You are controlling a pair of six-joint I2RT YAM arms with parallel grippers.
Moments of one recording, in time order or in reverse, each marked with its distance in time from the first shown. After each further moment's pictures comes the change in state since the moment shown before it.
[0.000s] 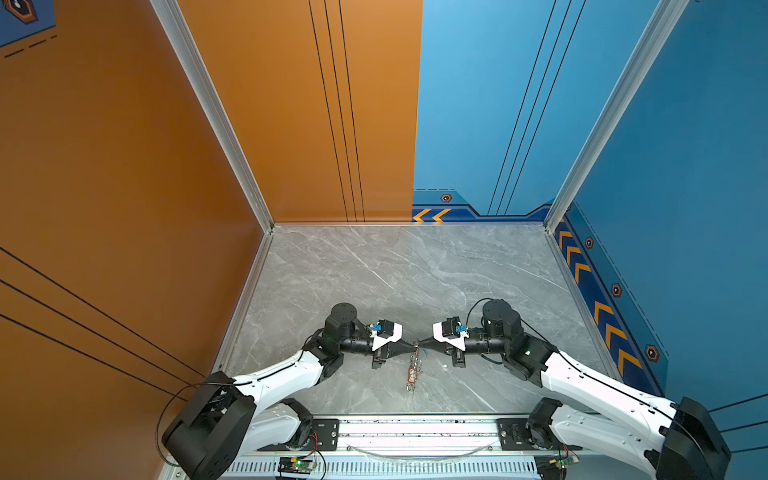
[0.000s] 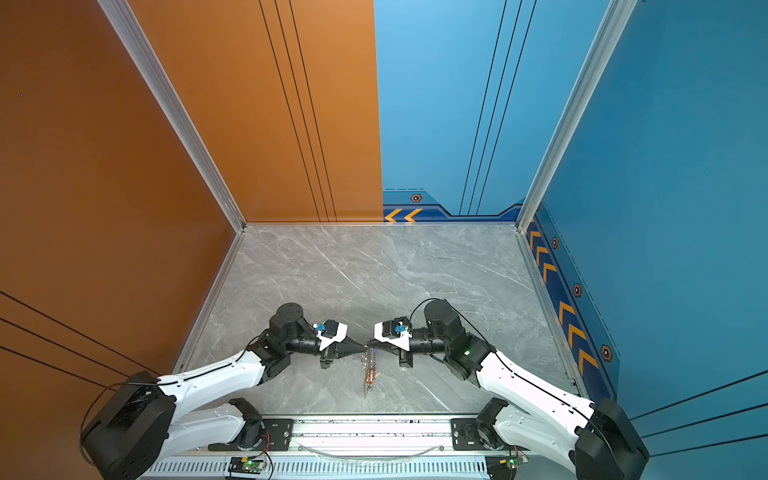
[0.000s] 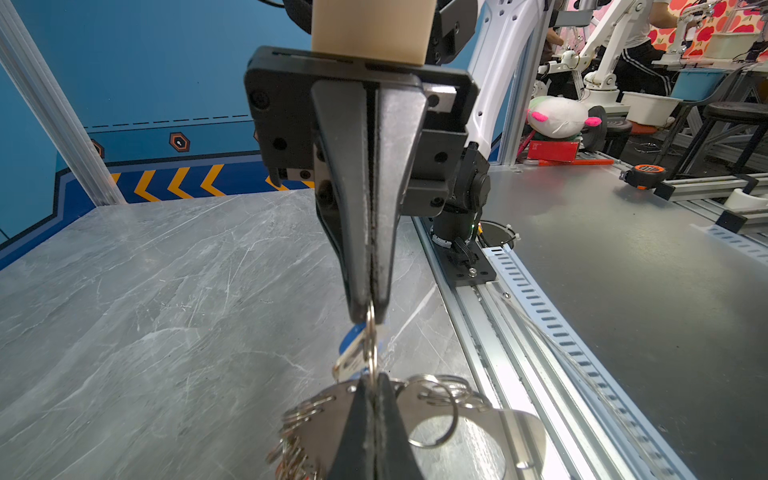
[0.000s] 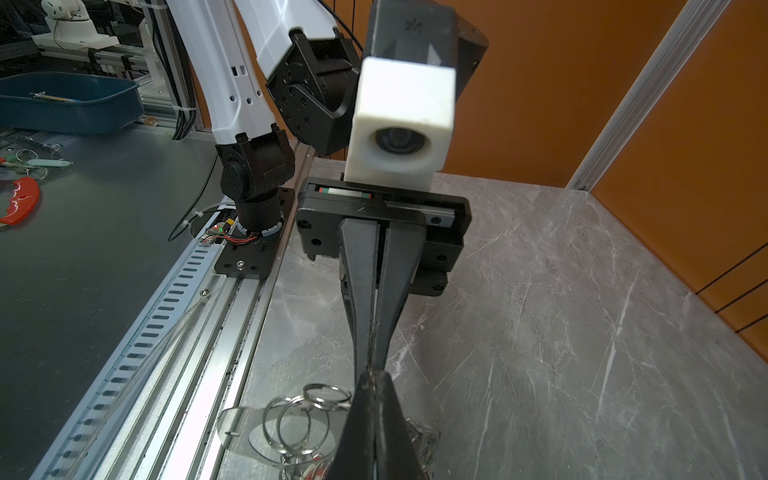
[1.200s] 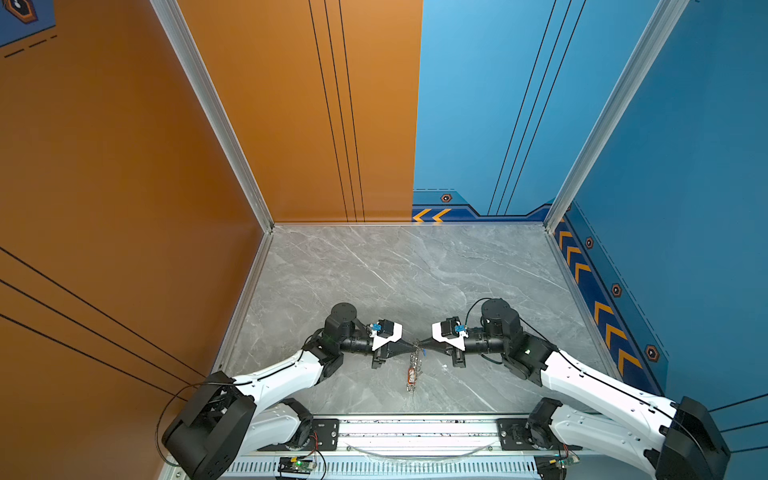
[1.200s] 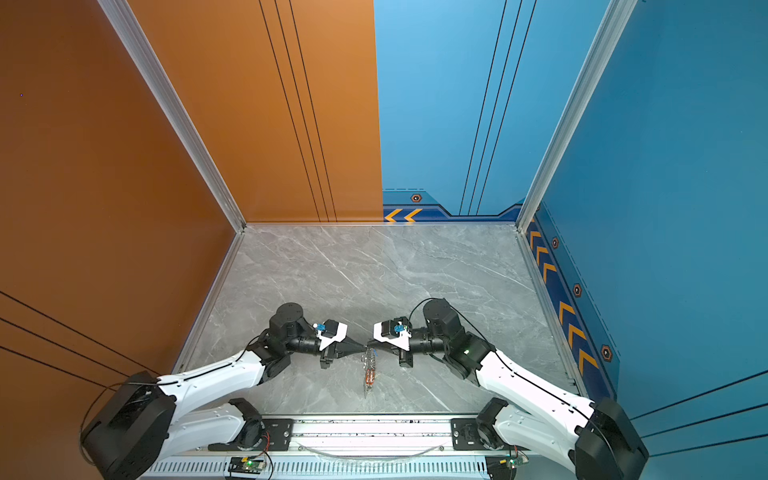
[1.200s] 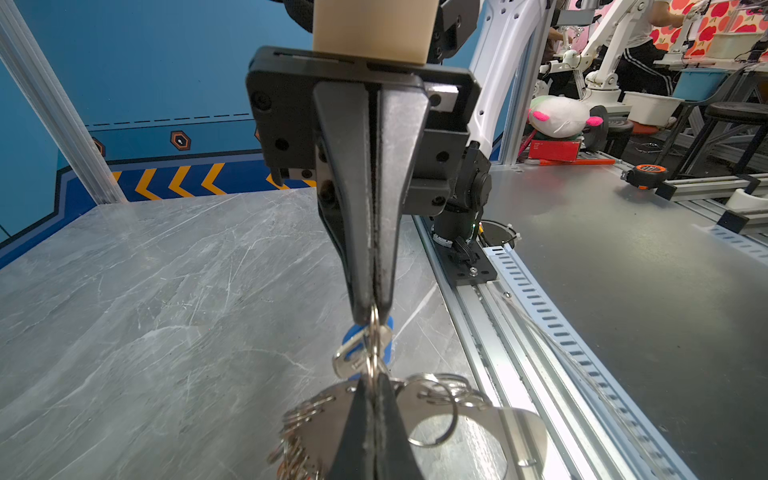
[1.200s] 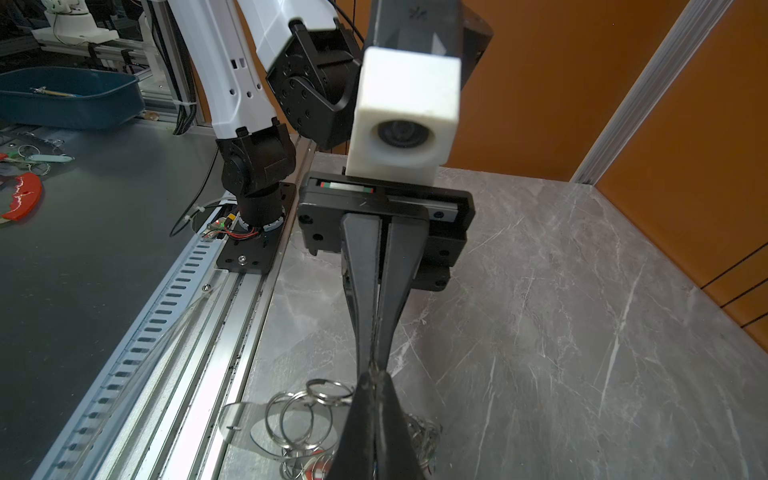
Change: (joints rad) left arm 0.000 0.000 0.000 -0.002 0.000 0.000; right arm 0.000 0.010 0.016 -0.034 -0.004 -0.012
